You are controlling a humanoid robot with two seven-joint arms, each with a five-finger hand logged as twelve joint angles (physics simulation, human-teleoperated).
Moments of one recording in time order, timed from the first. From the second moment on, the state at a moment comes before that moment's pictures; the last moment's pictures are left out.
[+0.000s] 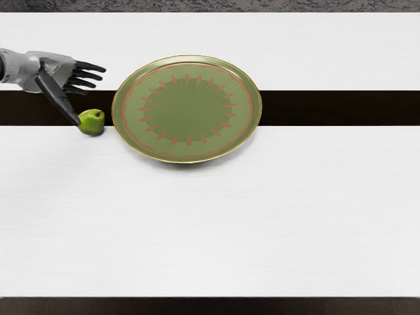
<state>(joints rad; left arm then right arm) -1.67 0.66 0.67 -0.87 -0.08 -0.61 0.01 -0.08 0.00 0.00 0.20 0.02 0.20 0.05</state>
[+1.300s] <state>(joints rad) -1.64 0.17 1.24 -0.89 -0.12 0.09 0.07 -0.09 0.00 0.00 0.20 0.02 0.19 0.05</state>
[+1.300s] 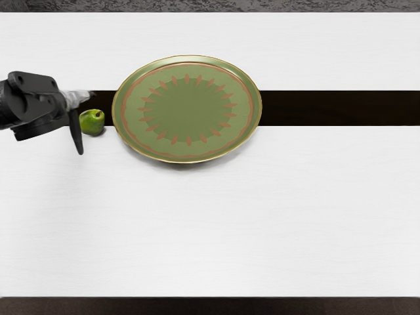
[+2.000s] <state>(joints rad) -1.56 0.19 1.16 -0.77 -0.12 0.13 0.07 -0.09 0.00 0.00 0.20 0.02 0.19 0.05</state>
